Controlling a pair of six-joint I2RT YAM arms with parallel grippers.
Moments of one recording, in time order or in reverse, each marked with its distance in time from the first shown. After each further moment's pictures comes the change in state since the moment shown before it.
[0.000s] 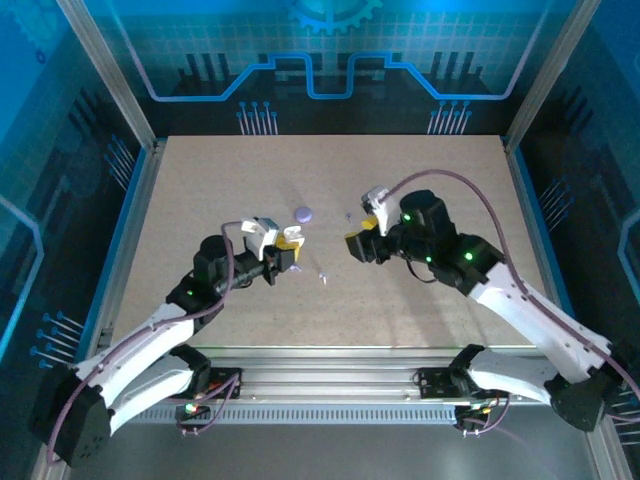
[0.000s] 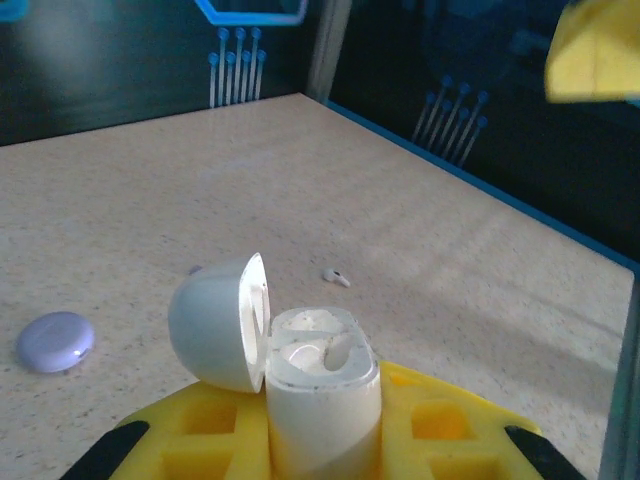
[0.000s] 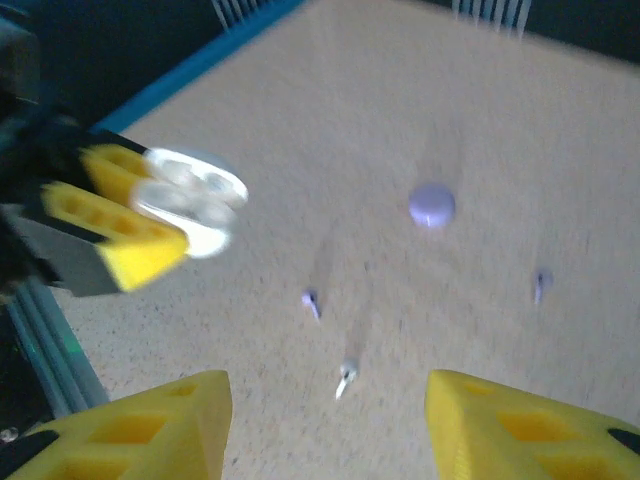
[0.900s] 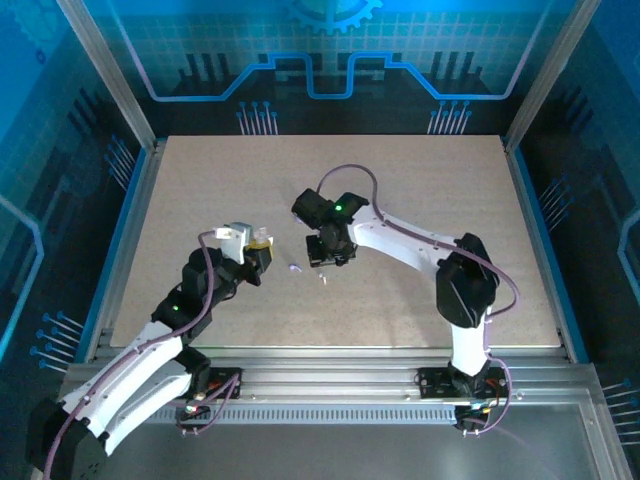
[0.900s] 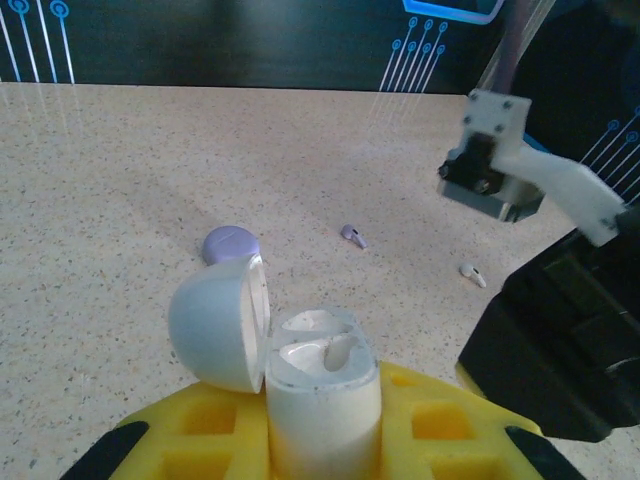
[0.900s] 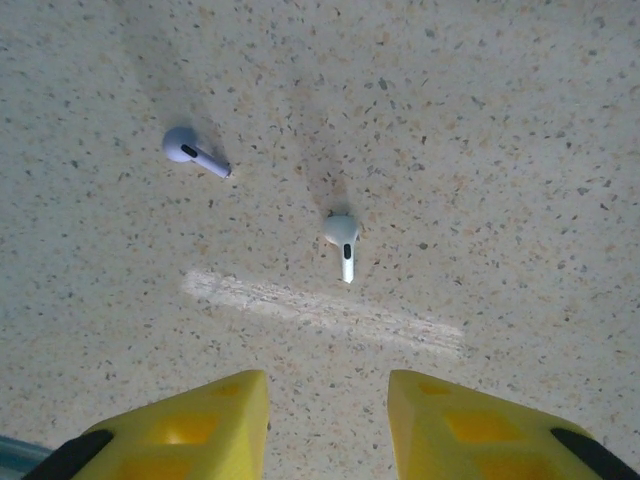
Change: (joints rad) left arm 0.032 -0.174 -0.057 -0.211 -0.293 -0.104; right arm 0.160 0.806 0.528 -0.492 0.159 0.566
